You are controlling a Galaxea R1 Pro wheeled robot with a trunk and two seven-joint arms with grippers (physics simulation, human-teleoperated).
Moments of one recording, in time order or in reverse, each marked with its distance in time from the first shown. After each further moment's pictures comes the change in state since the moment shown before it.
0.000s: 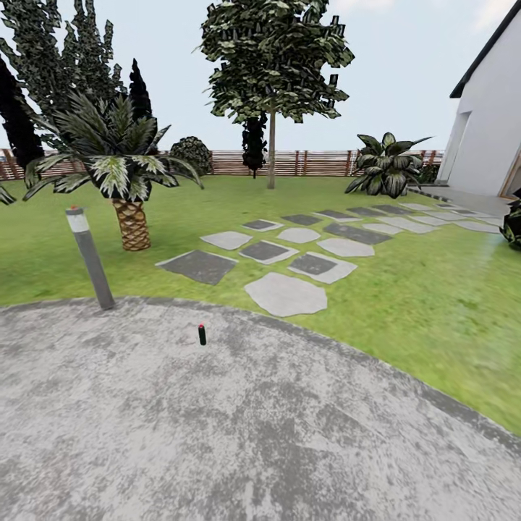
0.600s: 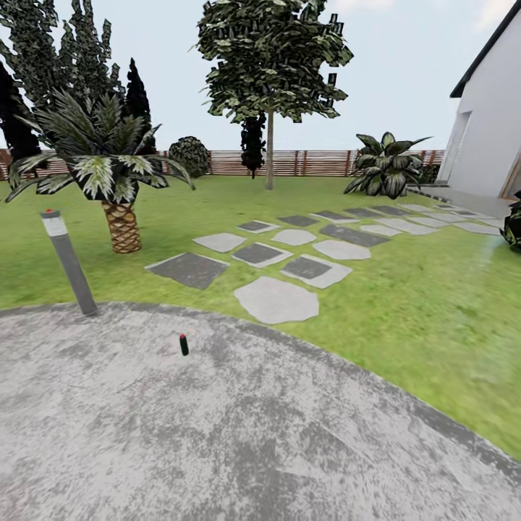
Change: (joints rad) left arm 0.000 0.000 0.000 0.000 0.000 0.000 0.000; right arm 0.000 0.000 0.000 0.001 0.000 0.000 0.000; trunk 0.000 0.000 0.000
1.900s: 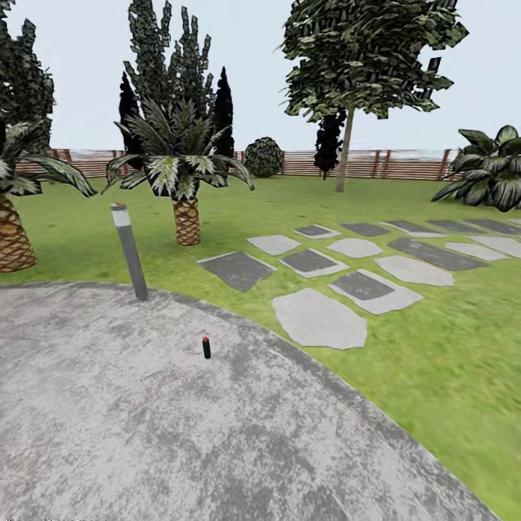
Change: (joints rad) left arm 0.001 0.000 0.001 0.000 0.001 0.000 0.000; right arm 0.000 0.000 0.000 0.000 0.000 0.000 0.000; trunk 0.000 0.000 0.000
